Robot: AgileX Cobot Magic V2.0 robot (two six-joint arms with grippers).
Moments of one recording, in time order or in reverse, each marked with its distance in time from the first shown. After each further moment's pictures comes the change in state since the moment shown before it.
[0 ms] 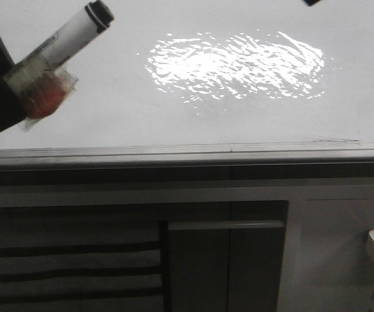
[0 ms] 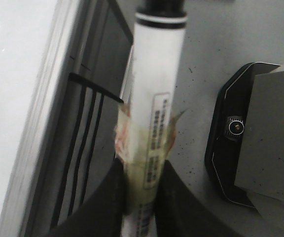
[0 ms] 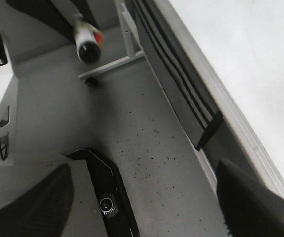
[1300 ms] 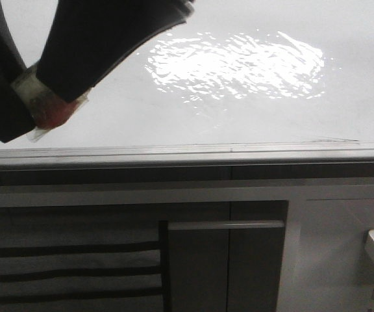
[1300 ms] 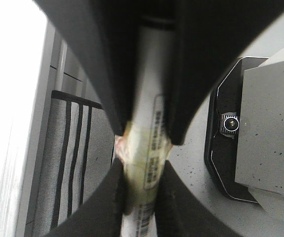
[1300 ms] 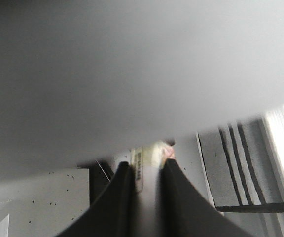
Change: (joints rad) left arm -0.050 0.000 0.000 0.002 0.002 0.018; right arm 0.340 0.265 -0.053 0.016 -0.267 -0.095
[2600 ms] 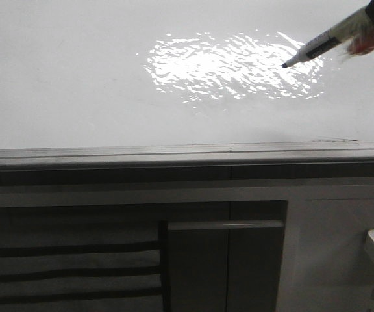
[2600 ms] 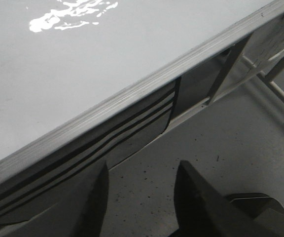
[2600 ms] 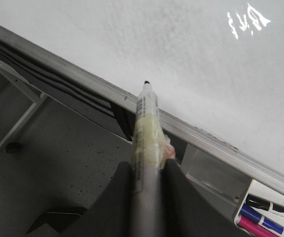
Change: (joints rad) left arm 0.379 -0.277 0.226 -0.037 -0.211 -0.495; right arm -0.492 -0.455 0.272 -0.285 -0.003 0.630
